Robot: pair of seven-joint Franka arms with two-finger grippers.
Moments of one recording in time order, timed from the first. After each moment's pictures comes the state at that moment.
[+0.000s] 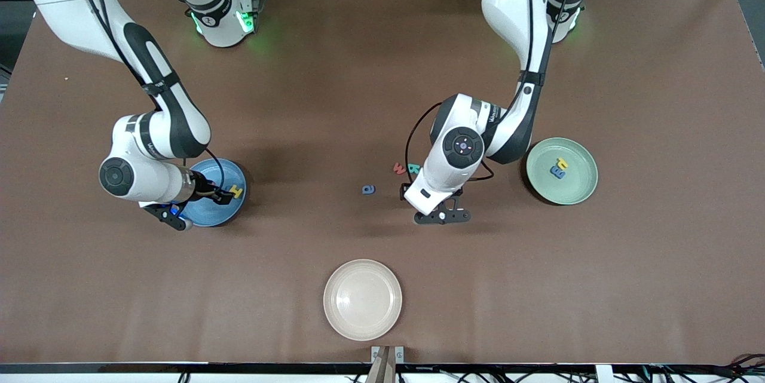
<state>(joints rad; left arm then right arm) -0.91 0.79 0.40 -1.41 -0.46 2.17 -0.41 -0.07 0.50 0.17 -1.90 0.04 2.21 0.57</state>
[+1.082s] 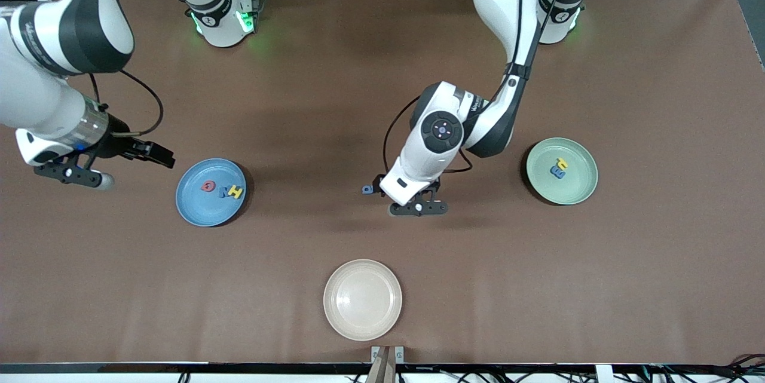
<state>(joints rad) -0.92 0.81 0.33 -1.29 -0.45 2.17 -0.49 -0.06 0.07 0.13 -1.81 0.04 1.87 0.27</state>
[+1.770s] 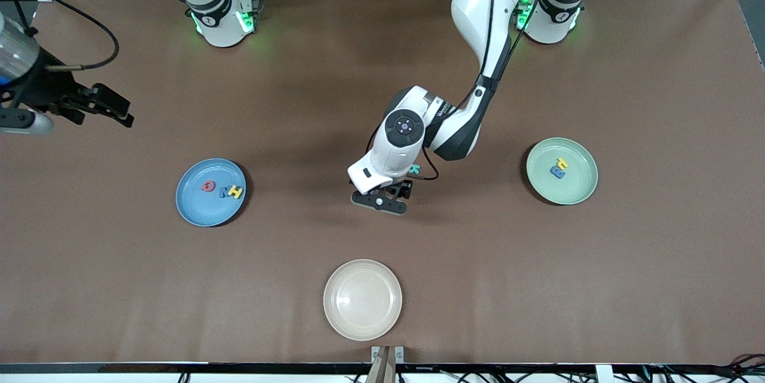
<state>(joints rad) -0.93 0.93 0.26 -1.20 -0.39 2.27 -0.33 -0.06 -0.03 0.11 -1.62 0.04 1.64 0.13</state>
